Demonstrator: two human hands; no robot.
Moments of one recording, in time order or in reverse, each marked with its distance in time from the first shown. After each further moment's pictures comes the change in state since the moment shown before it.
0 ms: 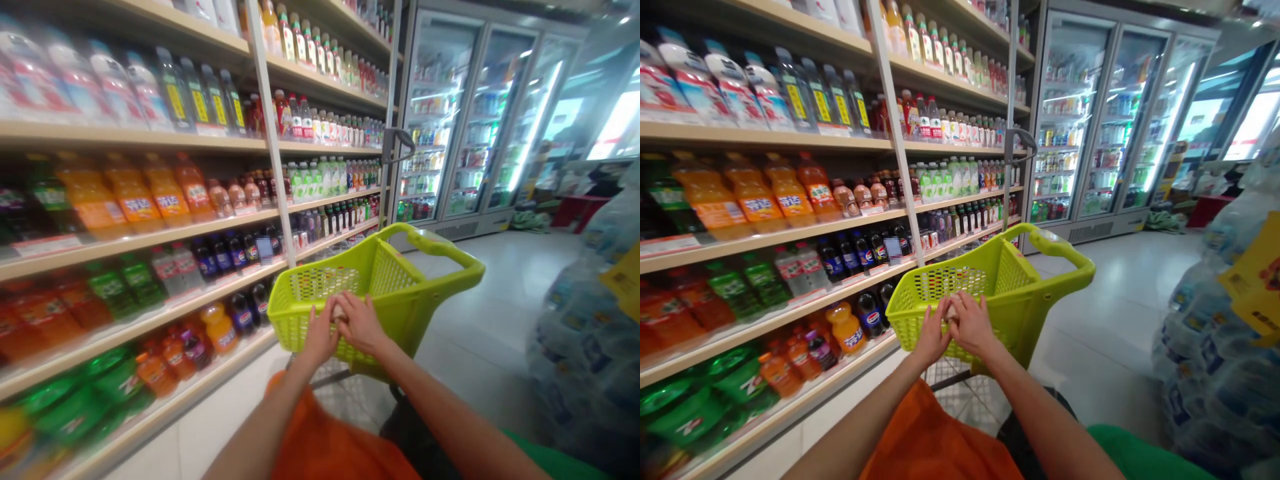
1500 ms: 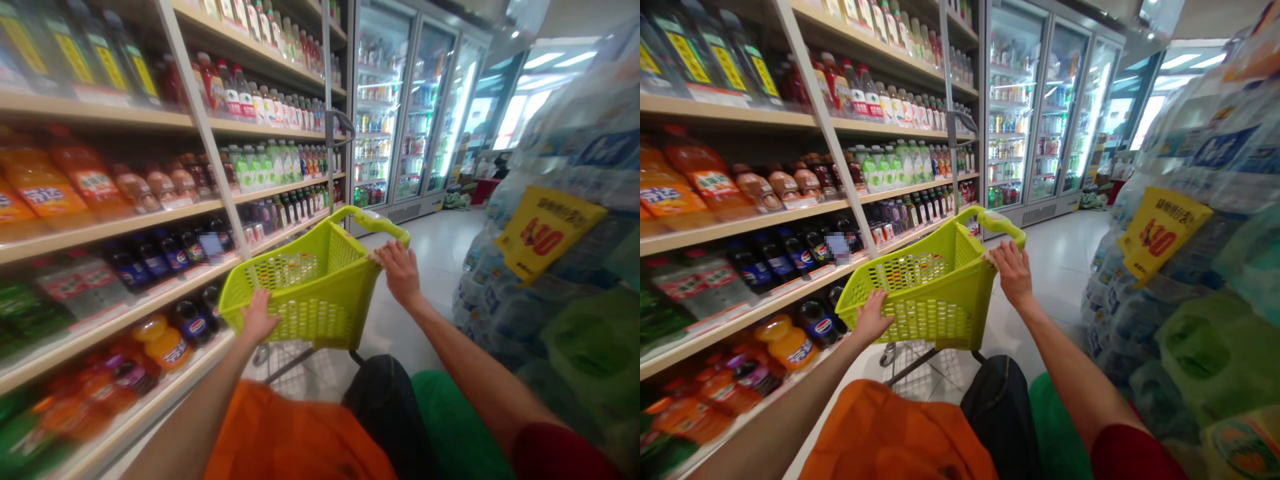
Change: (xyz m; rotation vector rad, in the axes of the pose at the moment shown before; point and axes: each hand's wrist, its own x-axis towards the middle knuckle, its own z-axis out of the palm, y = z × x) left_hand 0.033 -0.029 -0.004 0.237 -0.135 -0.253; right_hand -0.050 0.193 -0.077 -0.471 0.683 0.078
